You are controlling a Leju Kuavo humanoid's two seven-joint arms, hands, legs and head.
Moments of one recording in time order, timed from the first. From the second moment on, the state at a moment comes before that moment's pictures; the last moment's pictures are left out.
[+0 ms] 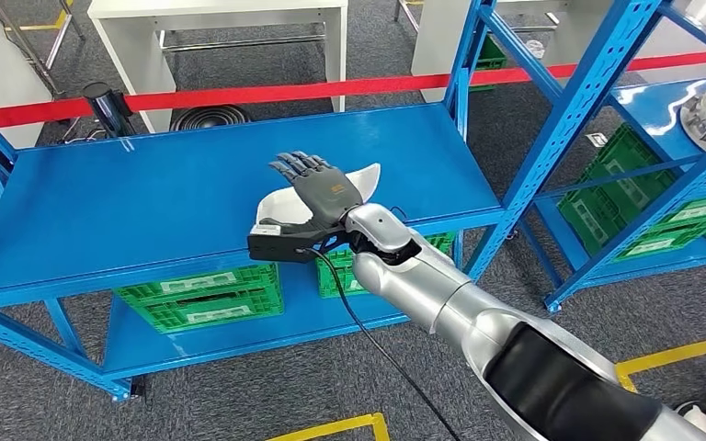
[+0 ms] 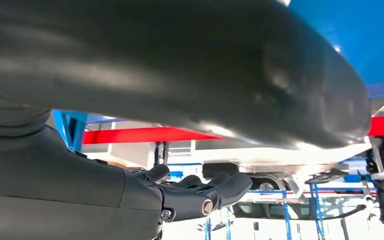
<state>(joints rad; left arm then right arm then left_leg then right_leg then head) -0.14 -0.11 1.09 -0.18 -1.40 0.01 0.18 -0.84 0.08 0.72 -0.75 0.82 -0.16 -0.15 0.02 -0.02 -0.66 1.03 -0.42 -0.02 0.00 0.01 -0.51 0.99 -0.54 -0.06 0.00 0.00</state>
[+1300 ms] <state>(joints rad) -0.16 -0.12 1.09 -0.18 -1.40 0.01 0.18 -0.83 0.12 0.75 -0.77 0.81 -0.13 -0.14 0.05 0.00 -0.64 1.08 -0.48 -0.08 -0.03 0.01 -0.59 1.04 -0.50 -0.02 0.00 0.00</state>
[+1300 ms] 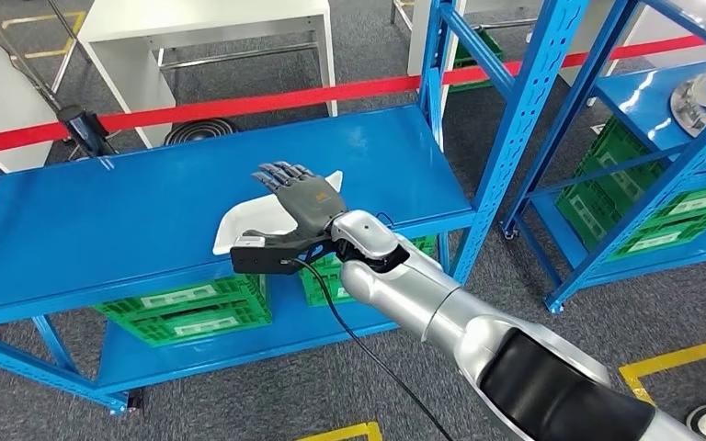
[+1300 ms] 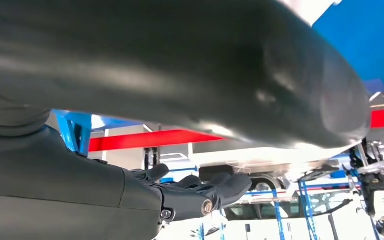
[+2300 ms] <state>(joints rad) -0.16 -0.12 1.09 -0.18 -1.38 0.02 0.19 -0.84 0.16 0.80 -0.77 0.79 -0.11 -0.14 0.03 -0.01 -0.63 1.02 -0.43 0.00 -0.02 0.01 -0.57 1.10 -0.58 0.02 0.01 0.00</state>
